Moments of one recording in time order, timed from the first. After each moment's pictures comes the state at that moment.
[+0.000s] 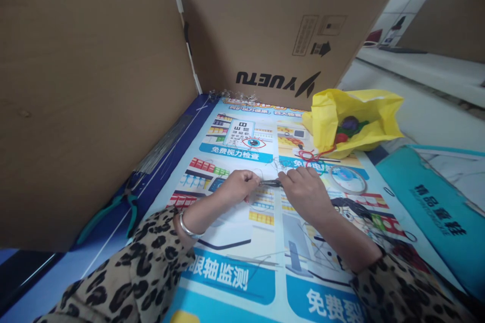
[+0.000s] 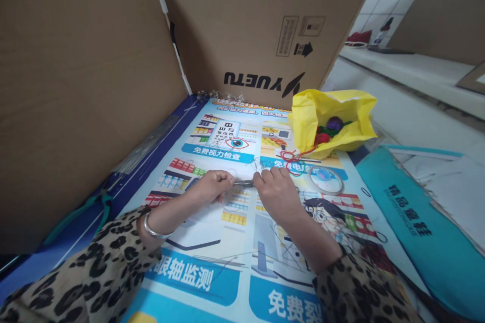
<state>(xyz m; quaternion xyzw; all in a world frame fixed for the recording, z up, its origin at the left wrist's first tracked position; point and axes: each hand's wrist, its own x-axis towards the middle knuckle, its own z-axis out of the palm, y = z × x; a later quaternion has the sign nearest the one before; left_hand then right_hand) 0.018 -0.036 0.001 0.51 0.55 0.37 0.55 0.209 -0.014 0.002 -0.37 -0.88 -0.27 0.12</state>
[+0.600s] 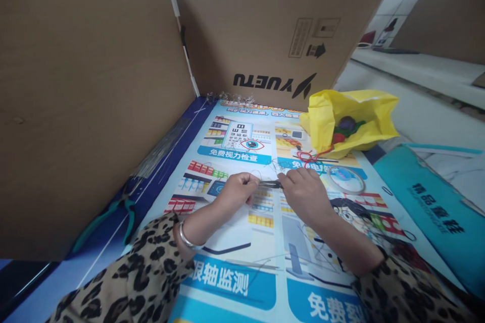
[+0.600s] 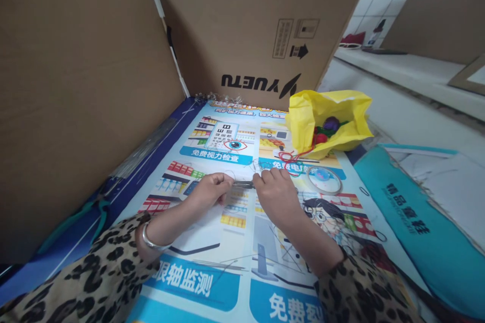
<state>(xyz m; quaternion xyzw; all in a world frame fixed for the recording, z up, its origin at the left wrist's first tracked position) 0.024 -0.040 -0.006 0.46 0.54 0.42 0.56 0.208 -0.016 0.003 -0.40 -0.87 -0.25 0.13</state>
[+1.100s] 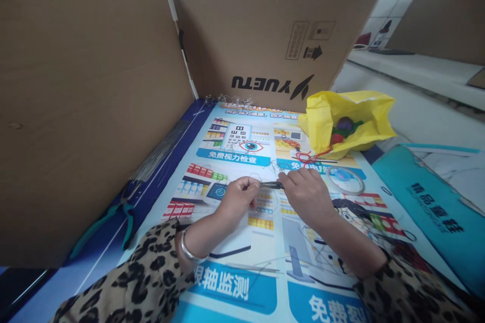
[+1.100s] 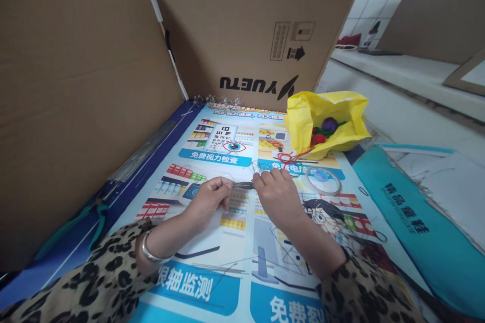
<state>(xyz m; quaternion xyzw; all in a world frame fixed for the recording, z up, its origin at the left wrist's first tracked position) 0.034 -0.053 -0.004 0.43 0.50 0.50 0.56 0.212 -0.015 0.005 -0.38 -0.87 -0.28 0.14</state>
